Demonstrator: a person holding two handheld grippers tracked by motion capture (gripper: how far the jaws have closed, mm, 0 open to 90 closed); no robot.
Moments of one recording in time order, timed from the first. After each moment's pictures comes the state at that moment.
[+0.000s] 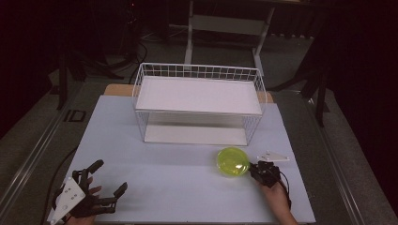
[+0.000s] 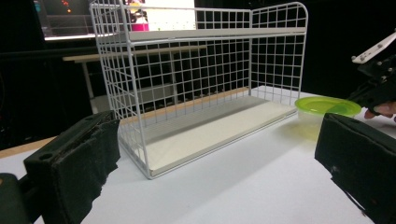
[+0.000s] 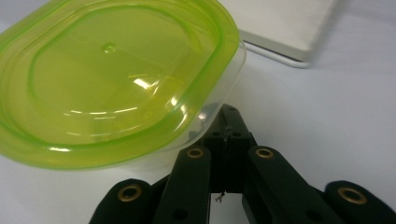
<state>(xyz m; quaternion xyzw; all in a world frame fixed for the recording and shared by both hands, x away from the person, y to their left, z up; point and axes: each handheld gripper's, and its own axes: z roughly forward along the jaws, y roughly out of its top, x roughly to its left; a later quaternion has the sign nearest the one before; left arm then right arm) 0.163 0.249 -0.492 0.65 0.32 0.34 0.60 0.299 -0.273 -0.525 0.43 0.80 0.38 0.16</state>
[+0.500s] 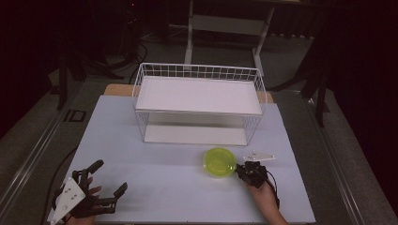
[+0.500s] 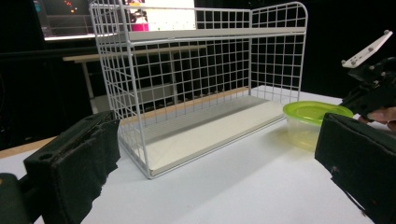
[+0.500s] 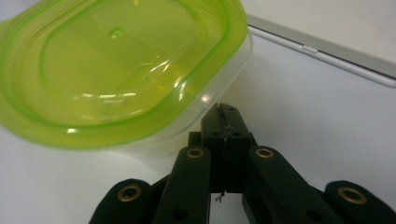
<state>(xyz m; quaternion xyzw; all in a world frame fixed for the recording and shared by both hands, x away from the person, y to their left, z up) 0.162 0.250 -0.491 0.65 0.32 0.34 0.60 0.300 -0.237 -0.529 0.41 0.82 0.39 0.14</state>
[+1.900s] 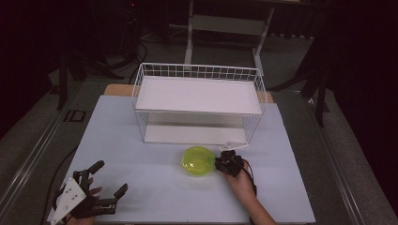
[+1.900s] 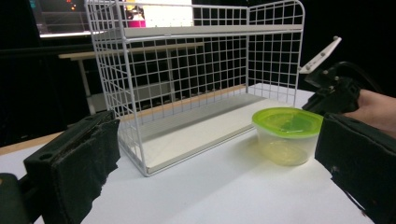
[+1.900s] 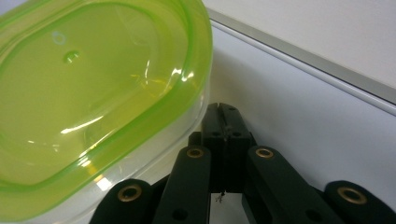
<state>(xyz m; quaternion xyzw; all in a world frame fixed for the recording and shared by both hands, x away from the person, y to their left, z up) 0.162 0.248 -0.492 0.65 0.32 0.34 0.60 0.337 -0.168 -0.537 0.37 0.83 0.40 0.08</state>
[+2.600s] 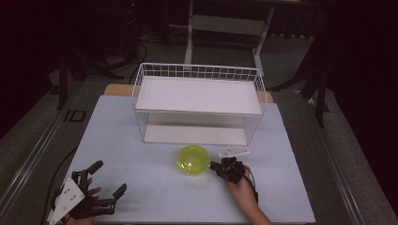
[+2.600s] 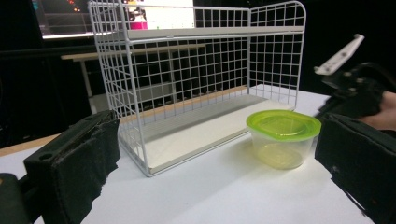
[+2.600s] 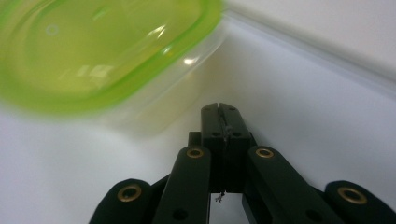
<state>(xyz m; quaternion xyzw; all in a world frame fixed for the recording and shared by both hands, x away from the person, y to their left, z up) 0.161 0.250 -0.491 0.65 0.32 0.34 0.60 0.307 -0.170 -0.533 0.37 0.84 0.39 0.09</state>
